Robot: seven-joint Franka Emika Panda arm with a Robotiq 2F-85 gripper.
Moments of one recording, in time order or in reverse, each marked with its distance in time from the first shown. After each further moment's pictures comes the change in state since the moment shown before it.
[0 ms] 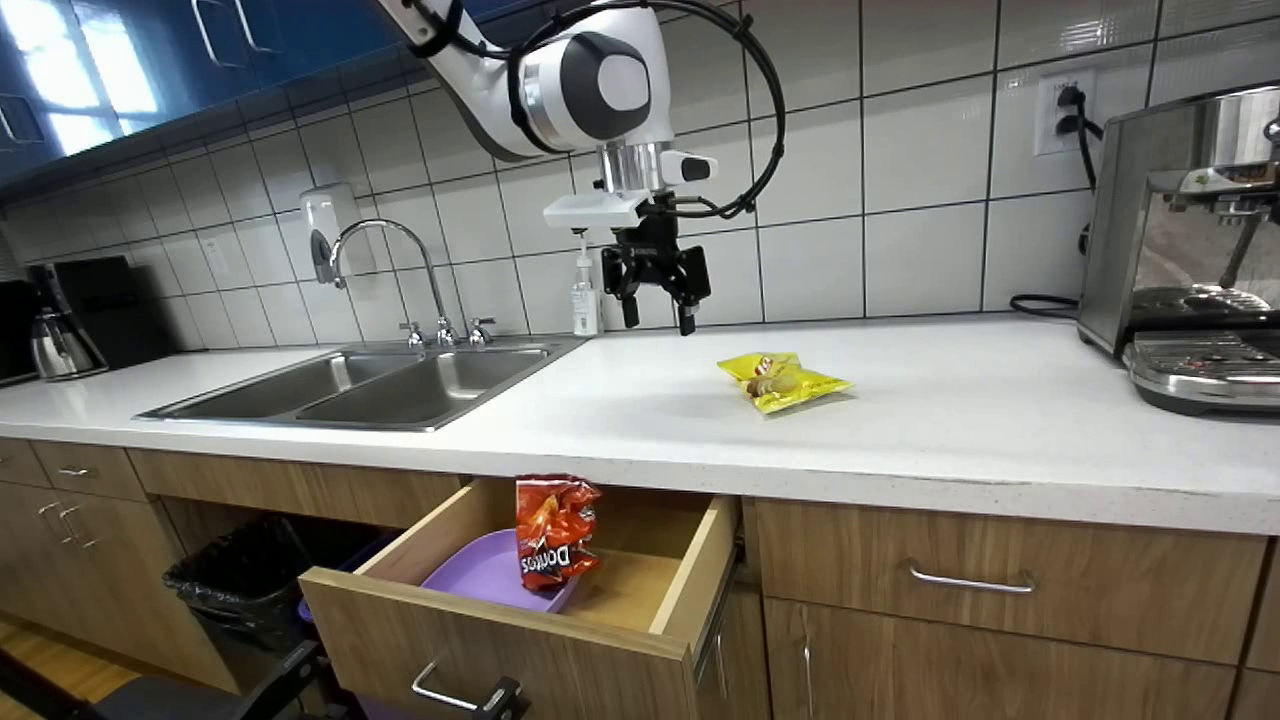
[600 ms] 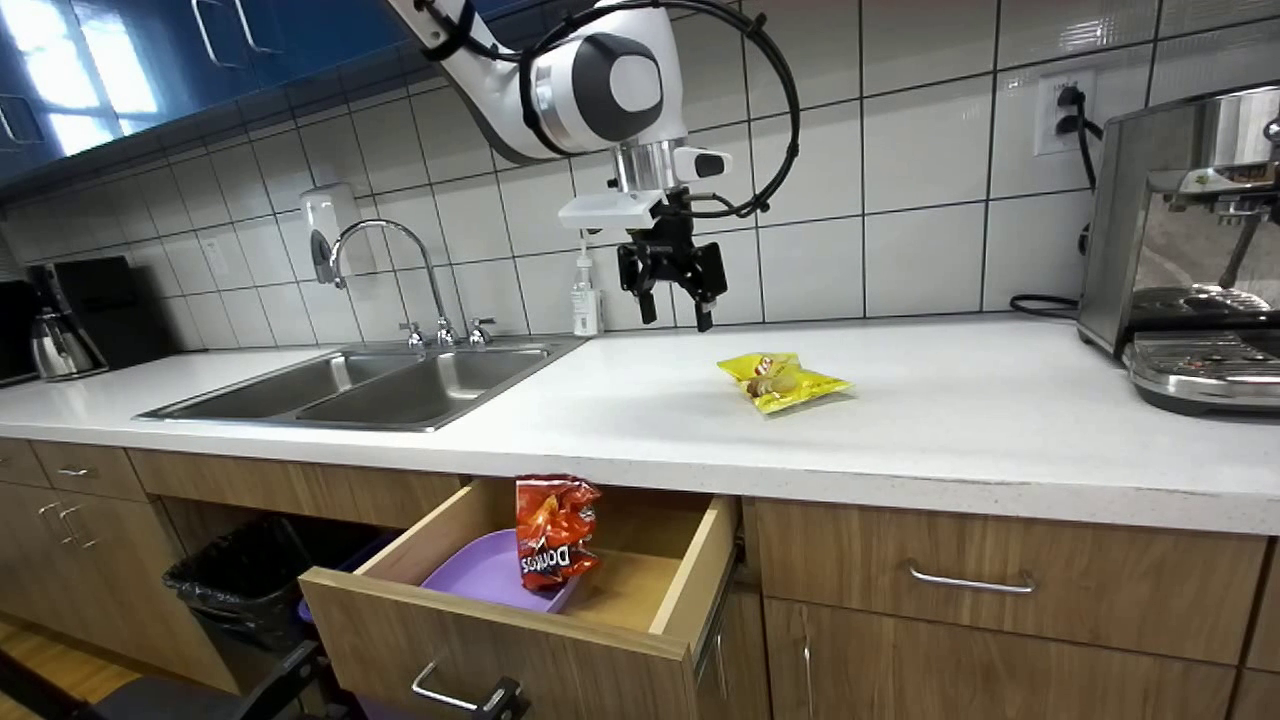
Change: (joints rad) arm -0.002 0.018 -0.024 0.014 -0.001 0.047 0.011
